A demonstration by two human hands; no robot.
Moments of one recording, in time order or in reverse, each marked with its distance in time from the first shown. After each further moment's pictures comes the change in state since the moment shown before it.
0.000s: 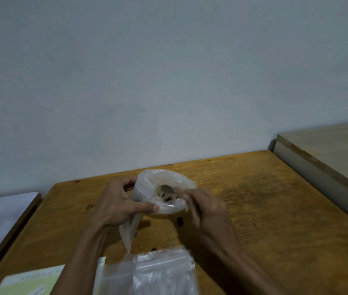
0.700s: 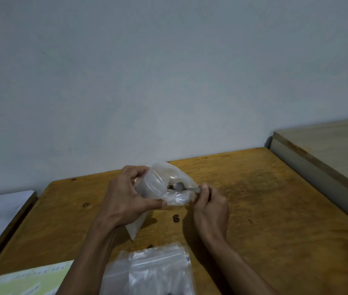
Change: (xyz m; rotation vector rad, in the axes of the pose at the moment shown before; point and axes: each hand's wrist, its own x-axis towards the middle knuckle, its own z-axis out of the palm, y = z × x) left_hand 0.000 0.011 0.020 0.161 0.108 0.232; right_hand 0.006 0.004 0.018 0.193 0.318 0.641
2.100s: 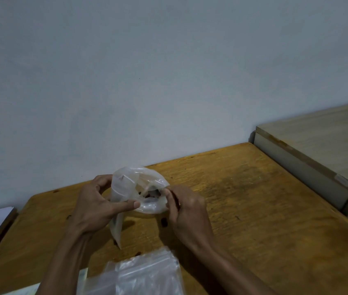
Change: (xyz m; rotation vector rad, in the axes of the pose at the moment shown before) left_hand 0.002 -0.006 -0.016 -0.194 -0.031 -0.071; right_hand -0.007 -0.012 -0.009 -0.115 -0.182 -0.517
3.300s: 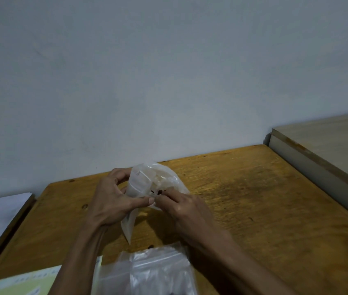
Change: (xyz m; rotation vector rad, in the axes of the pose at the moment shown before) left_hand -0.001 -0.008 -0.002 0.099 0.010 0.017; right_hand 0.006 -0.002 0.010 -0.341 -0.327 -0.499
